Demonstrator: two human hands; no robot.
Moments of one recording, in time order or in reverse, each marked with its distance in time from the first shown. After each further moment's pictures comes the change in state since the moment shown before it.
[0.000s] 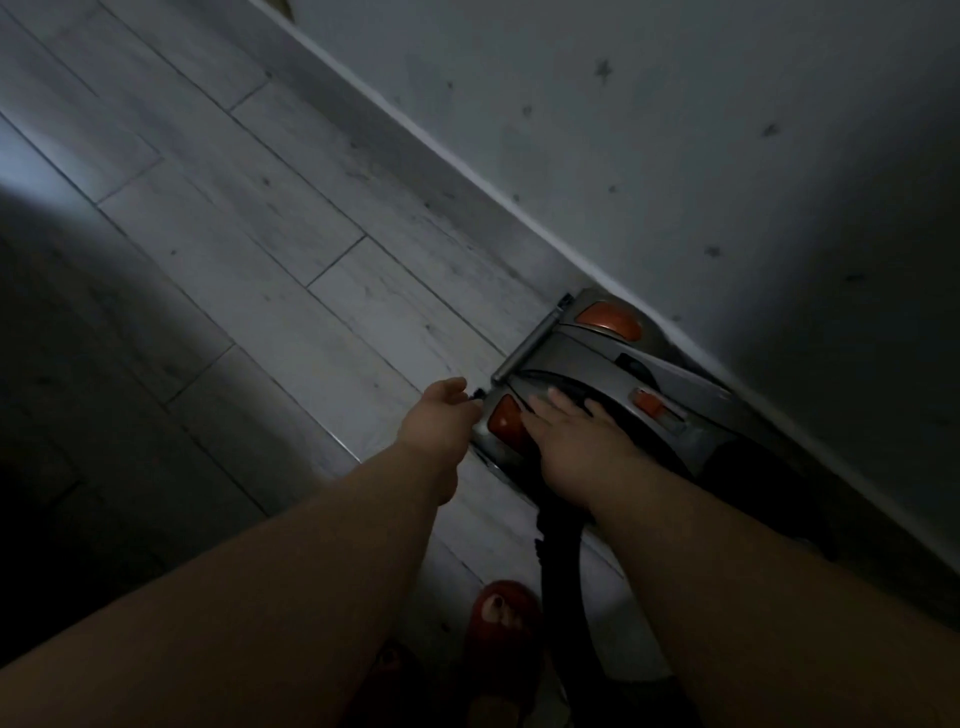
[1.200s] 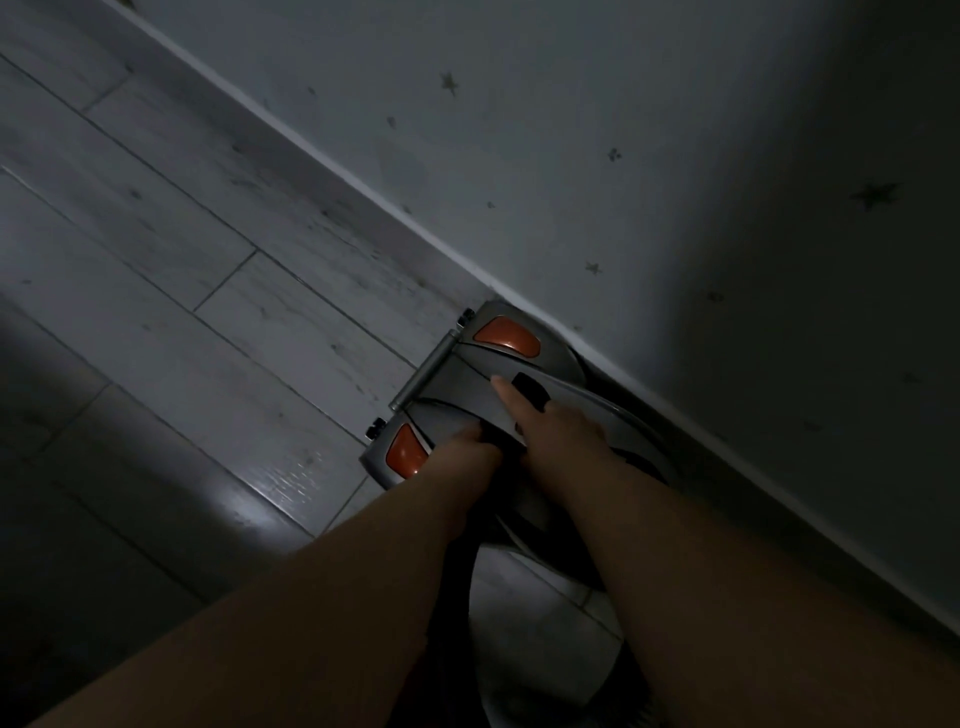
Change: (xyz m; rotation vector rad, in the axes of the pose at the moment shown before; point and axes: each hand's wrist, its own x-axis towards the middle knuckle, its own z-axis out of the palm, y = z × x) left_hand -0.011 0.012 0.116 0.364 -0.279 -0.103; right_hand -0.007 0.093 -0.008 0.263 0.083 0.191
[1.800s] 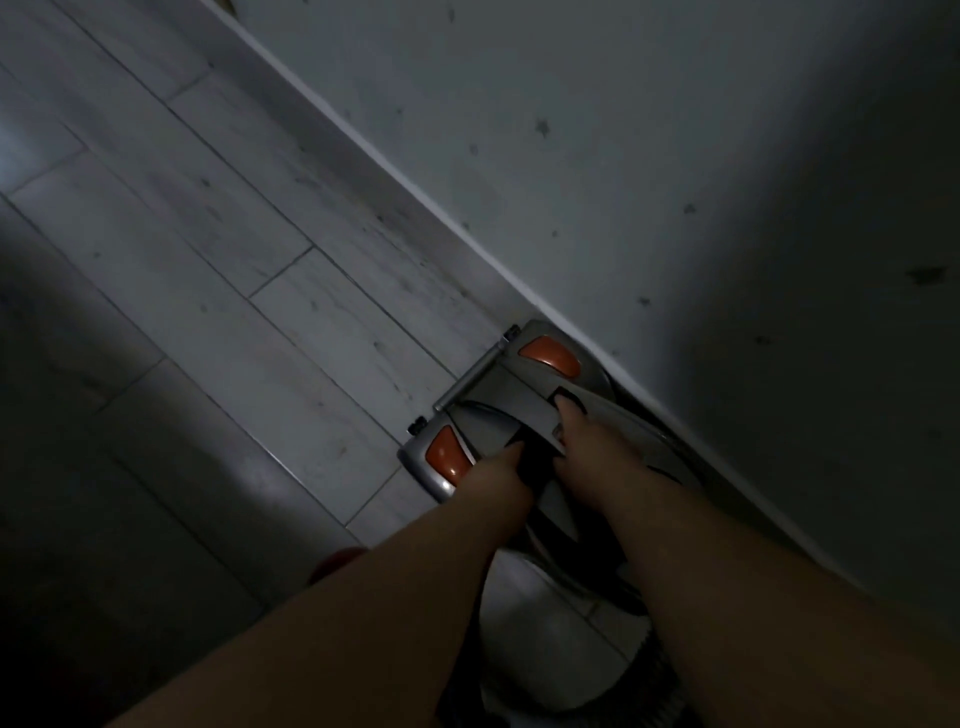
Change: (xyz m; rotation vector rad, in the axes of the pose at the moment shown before) left_hand -0.019 -0.013 -0.018 0.574 0.006 0.265; right_hand 0.001 -0.015 -0.006 0.132 -0.014 0.164
